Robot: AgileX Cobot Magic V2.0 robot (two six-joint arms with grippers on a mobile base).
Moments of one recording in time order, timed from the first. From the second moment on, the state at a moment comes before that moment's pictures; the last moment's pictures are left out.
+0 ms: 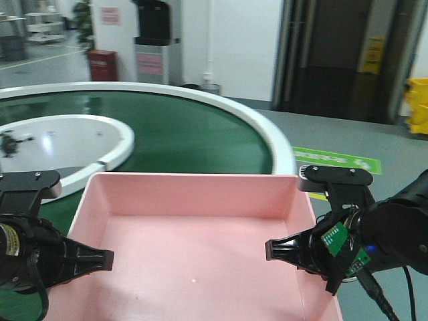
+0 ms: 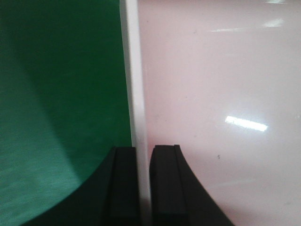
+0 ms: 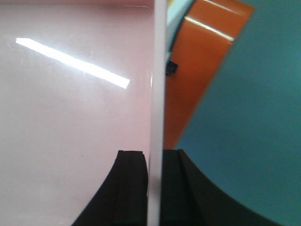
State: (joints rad) left arm -0.43 1.28 -1.08 0.16 0.73 -0.47; right arm 0.48 1.42 -1.20 -0.22 0.78 0.54
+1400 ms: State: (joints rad) left arm -0.43 1.28 -1.08 0.15 0.73 -0.47; right arm 0.48 1.42 -1.19 -0.22 0.78 0.54
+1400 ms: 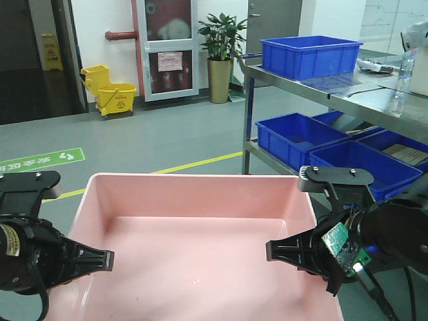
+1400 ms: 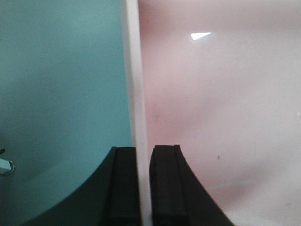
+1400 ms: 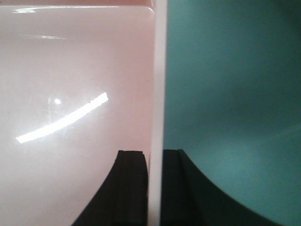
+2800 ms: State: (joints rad) left arm -0.43 1.28 -1.08 0.15 0.73 -0.47; right arm 0.48 1.42 -1.19 -0.22 0.79 0.54
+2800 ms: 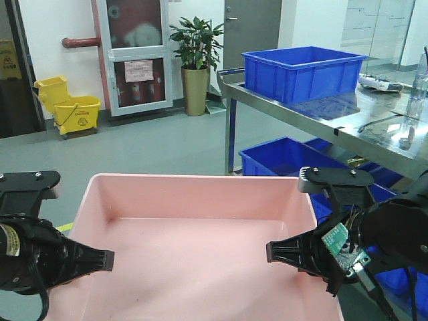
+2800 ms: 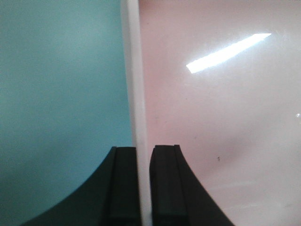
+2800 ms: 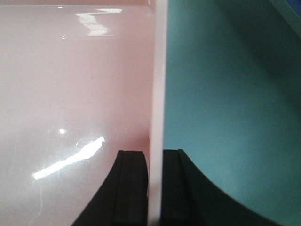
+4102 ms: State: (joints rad) left arm -0.43 1.28 -1.08 0.15 0.73 -0.47; right arm 0.48 1.42 -1.19 -0.22 0.79 0.54
